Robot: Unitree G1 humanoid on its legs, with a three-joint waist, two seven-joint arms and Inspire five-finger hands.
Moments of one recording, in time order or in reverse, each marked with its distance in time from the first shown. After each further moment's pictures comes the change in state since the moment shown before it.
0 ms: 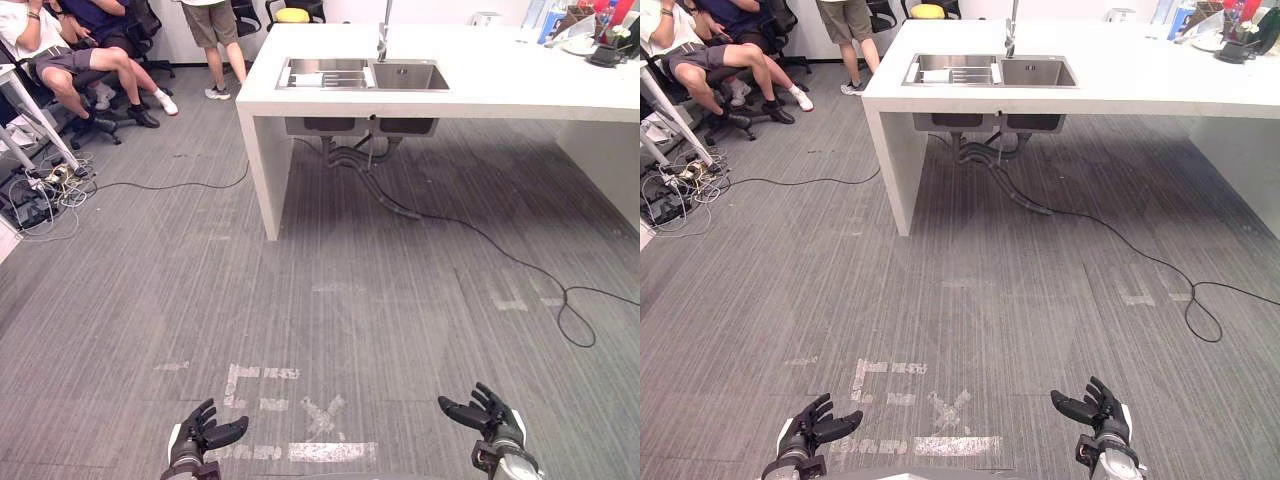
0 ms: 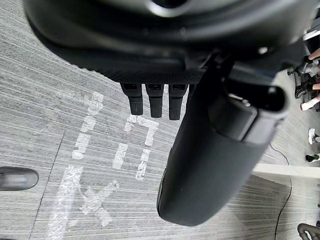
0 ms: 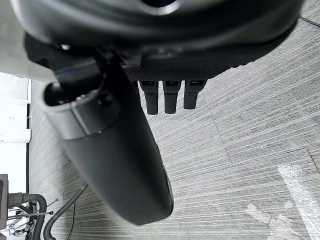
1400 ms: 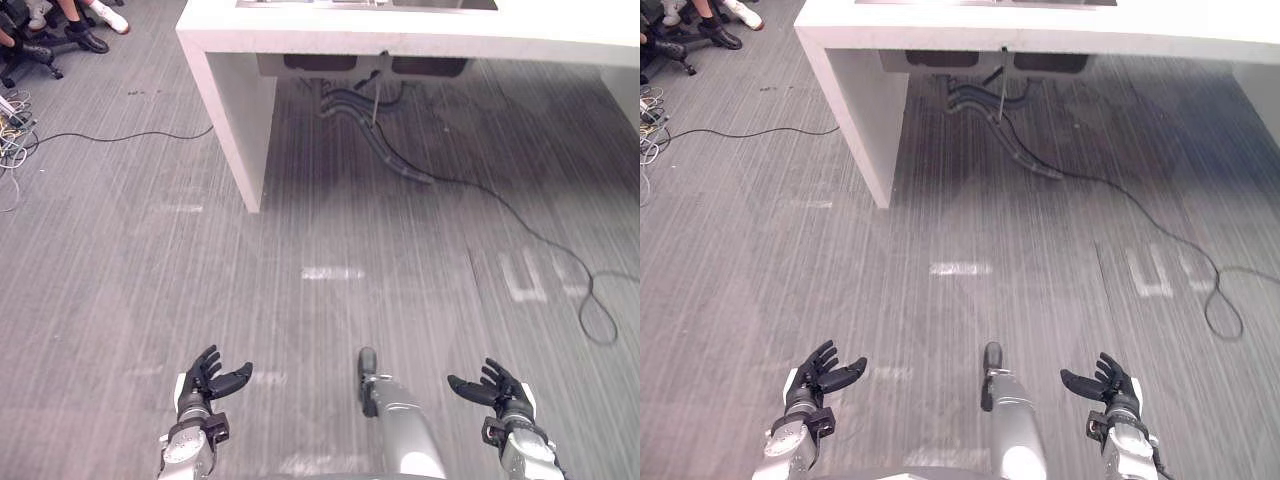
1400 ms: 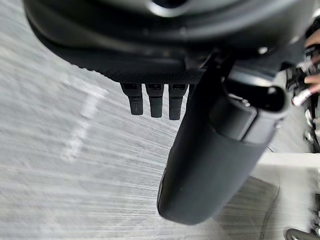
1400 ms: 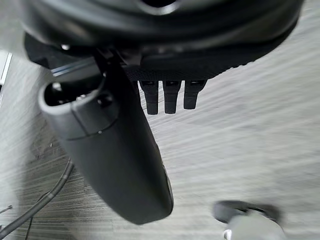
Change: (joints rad) left arm -0.125 -0.027 -0.046 -0.133 -0.091 -0.013 0.070; right arm -0.108 -0.099 0.044 0.000 0.010 0.023 -0.036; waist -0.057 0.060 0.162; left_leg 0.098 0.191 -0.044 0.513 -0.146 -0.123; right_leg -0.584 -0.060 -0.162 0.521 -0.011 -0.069
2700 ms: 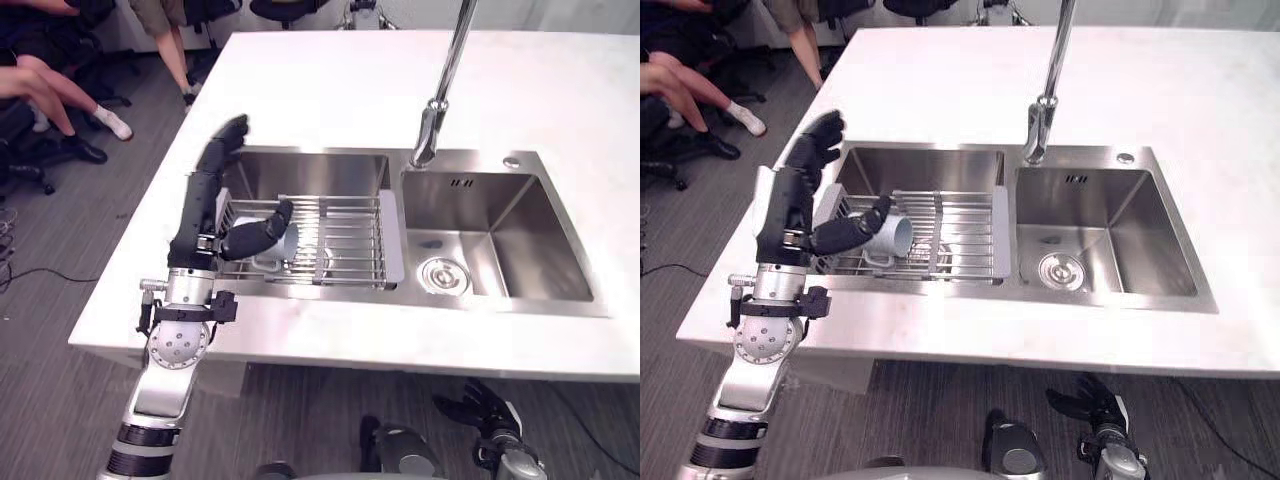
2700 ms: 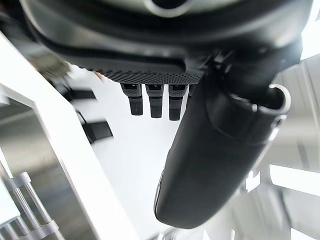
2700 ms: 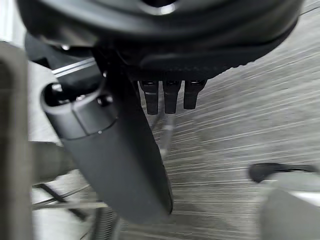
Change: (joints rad) left arm -0.166 0.319 -0.163 -0.920 0.325 -0.133 0.013; right arm 0.102 0.023 0.071 0.037 0.037 -0.056 0.085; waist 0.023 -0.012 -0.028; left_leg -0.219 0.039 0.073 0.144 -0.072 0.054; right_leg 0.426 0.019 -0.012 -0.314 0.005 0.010
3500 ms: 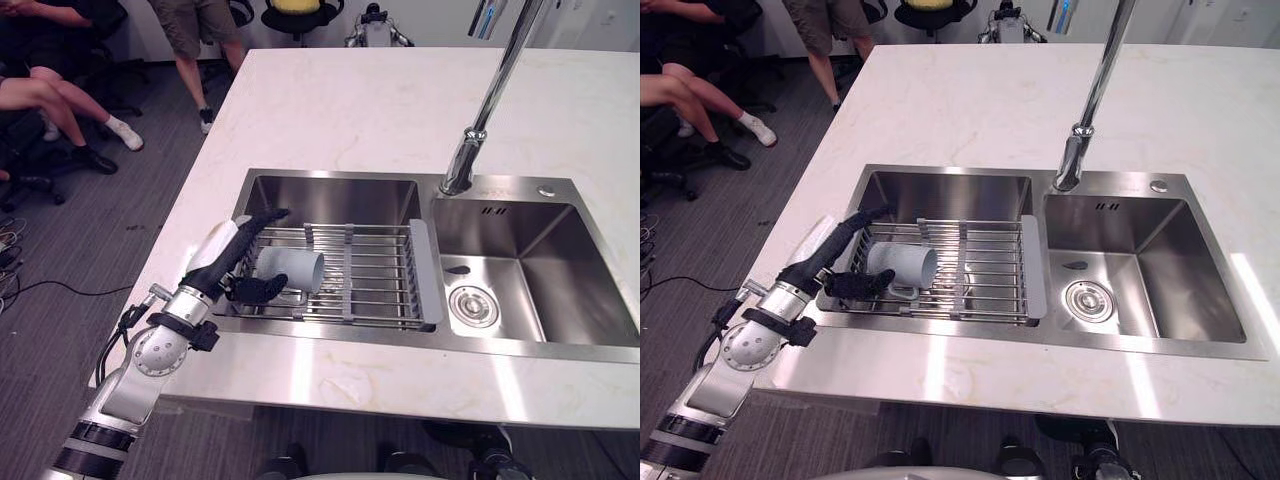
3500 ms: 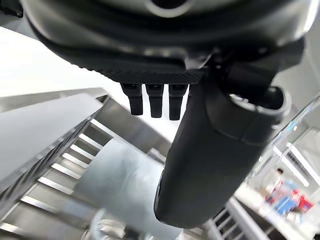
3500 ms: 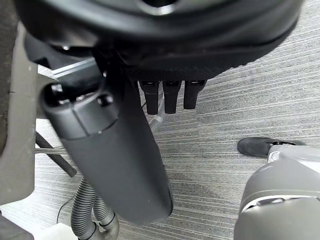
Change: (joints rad) left arm 0.028 0.228 -0.128 0.199 0.172 0.007 -0.169; right arm 0.062 0.015 0.068 0.023 -0.069 0.001 0.032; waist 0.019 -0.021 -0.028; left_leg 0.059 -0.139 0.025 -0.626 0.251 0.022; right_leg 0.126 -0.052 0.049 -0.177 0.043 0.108
